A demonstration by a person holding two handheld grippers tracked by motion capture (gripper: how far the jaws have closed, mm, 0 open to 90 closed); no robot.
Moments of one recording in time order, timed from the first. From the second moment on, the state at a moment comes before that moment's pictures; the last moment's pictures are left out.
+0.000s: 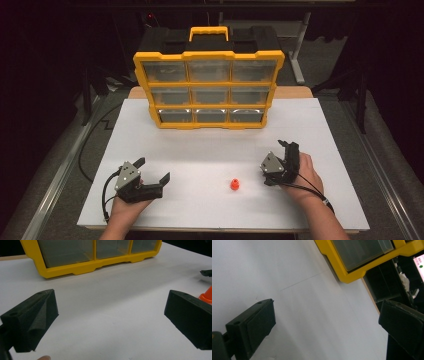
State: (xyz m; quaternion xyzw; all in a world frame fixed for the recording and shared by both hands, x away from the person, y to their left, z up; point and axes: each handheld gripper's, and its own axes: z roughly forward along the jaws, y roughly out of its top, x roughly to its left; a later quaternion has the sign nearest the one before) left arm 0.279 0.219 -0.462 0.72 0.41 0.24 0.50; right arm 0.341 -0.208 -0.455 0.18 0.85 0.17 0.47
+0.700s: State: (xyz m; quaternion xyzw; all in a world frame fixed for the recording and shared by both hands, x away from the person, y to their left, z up) left arm 0.278 0.217 -0.463 0.73 0.41 0.24 0.50; right arm 0.331 -0.191 -0.456 0.10 0.85 0.11 0.50
